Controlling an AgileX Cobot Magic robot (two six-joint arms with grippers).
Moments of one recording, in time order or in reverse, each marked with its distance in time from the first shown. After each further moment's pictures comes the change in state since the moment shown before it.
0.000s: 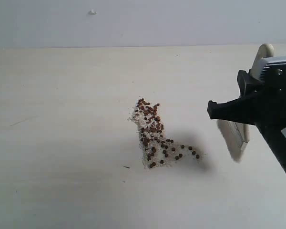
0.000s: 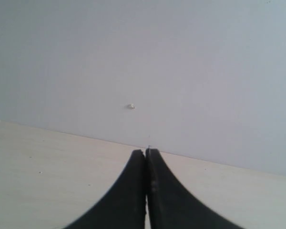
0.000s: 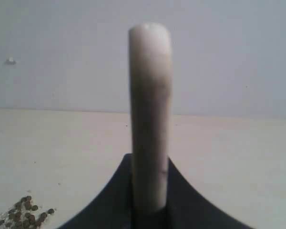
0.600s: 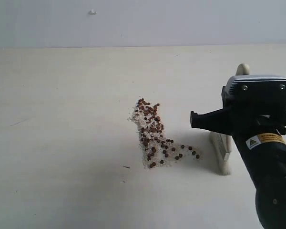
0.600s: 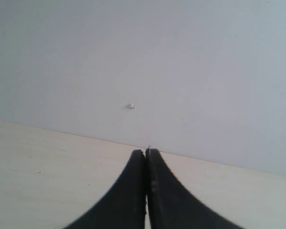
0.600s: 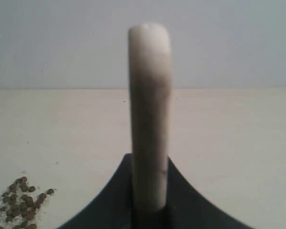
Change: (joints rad) left arm 0.000 0.000 0.000 0.000 0.000 0.000; right arm 0.039 0.267 -0.070 0.052 -0.085 0.158
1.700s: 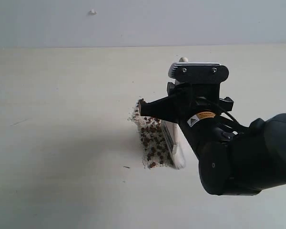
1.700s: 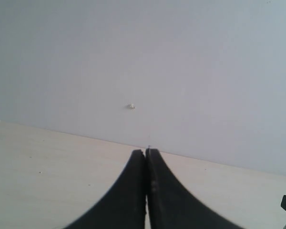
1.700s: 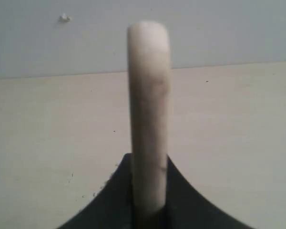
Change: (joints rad) left arm 0.000 0.000 0.000 0.000 0.000 0.000; right arm 0.000 0.132 -0.278 -0.106 0.225 0.048
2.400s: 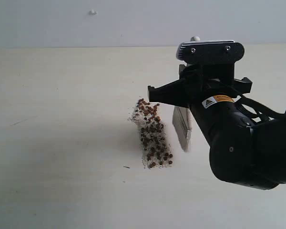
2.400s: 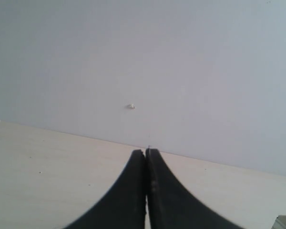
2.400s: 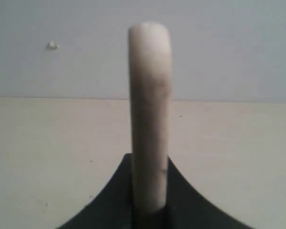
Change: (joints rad) left arm 0.000 0.000 0.000 0.000 0.000 0.000; right arm 0.000 -0.149 0.002 0.118 0.011 -0.255
